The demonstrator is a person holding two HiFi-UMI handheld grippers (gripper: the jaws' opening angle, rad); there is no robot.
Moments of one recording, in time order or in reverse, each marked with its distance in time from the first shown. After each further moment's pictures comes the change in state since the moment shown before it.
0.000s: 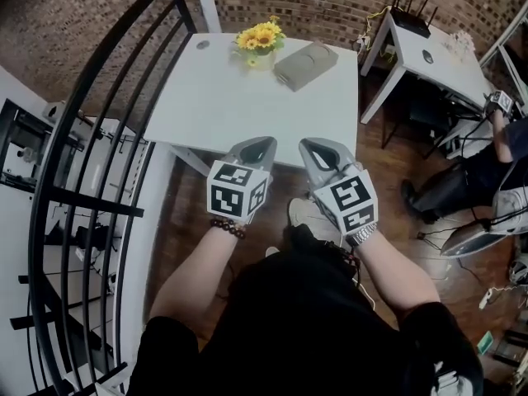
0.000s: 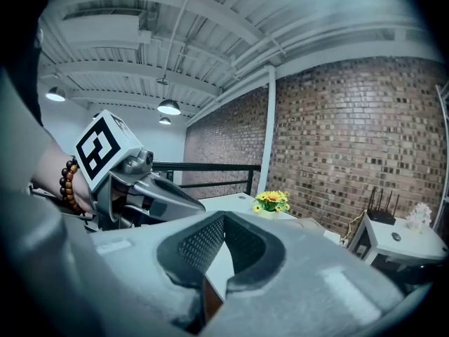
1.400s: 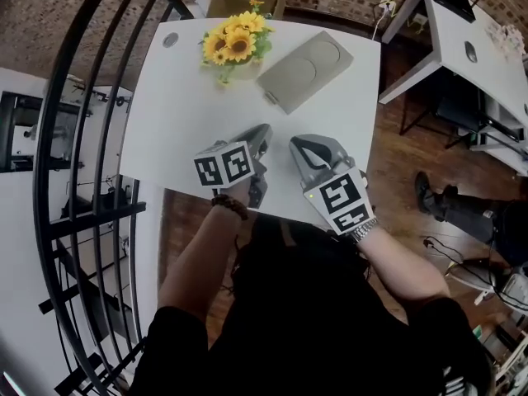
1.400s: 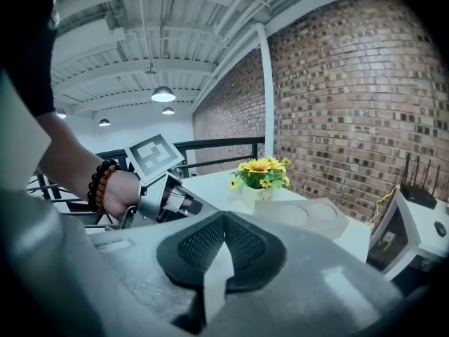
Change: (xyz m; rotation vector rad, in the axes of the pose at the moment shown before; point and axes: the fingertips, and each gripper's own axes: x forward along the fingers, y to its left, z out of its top) left arm 0.261 0.153 -0.028 -0.607 0.157 0.026; right arm 0.185 -0.164 -0.074 0.078 0.167 0.180
